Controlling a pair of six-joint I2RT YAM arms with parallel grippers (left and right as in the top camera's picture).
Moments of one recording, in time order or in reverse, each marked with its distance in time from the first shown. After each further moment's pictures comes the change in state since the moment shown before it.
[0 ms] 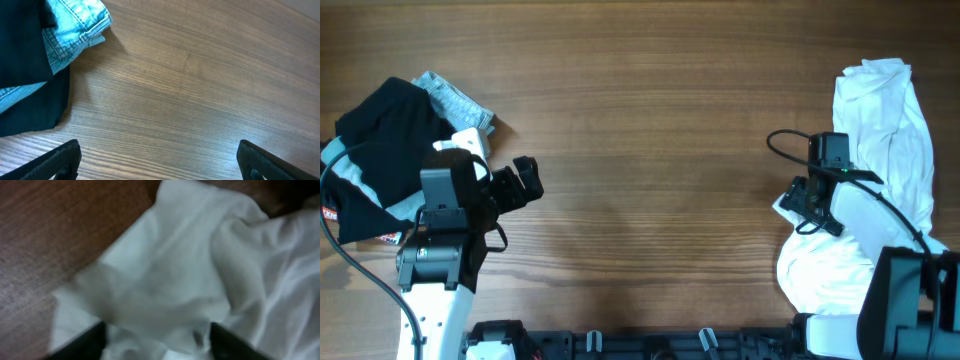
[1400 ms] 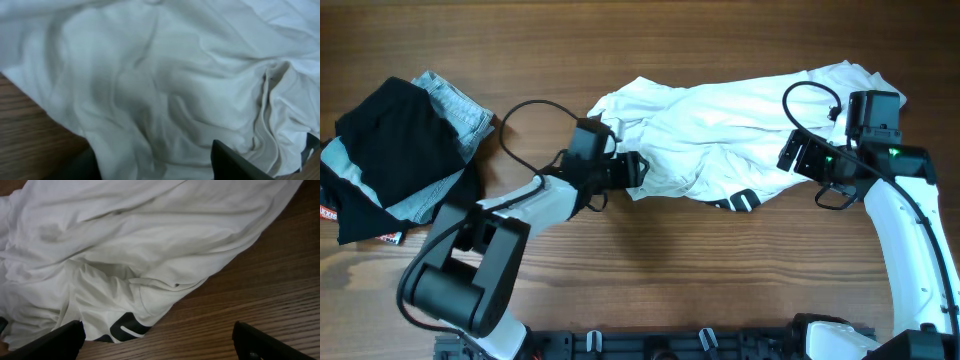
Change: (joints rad) left arm -0.456 0.858 0.028 0.717 0.237 -0.180; right arm -0.009 -0.213 0.315 -0.281 -0.345 -0.191
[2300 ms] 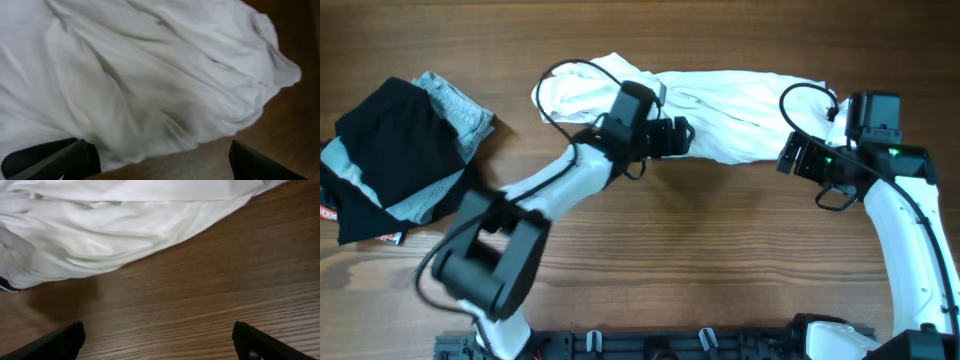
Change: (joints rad) left arm -0.121 0.114 0.350 -0.138 -0.048 -0.091; right arm 0.000 0.000 0.000 -0.004 0.000 -0.045
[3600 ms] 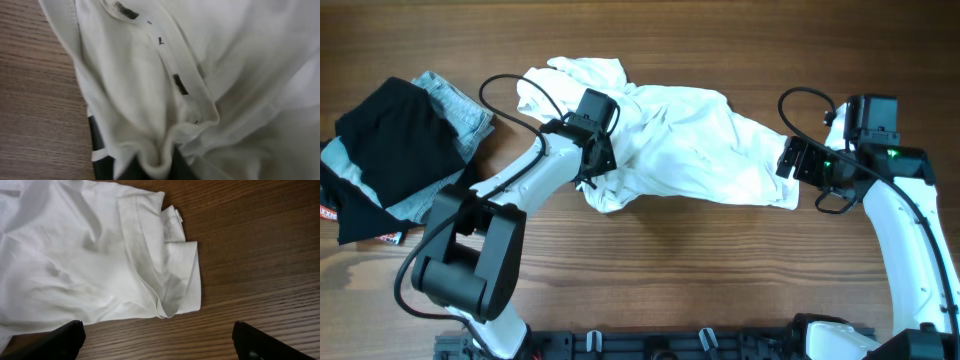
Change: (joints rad) left arm 0.148 -0.053 -0.003 -0.570 -0.377 0.003; right arm 0.000 0.000 -0.013 -0.022 0.000 -0.007
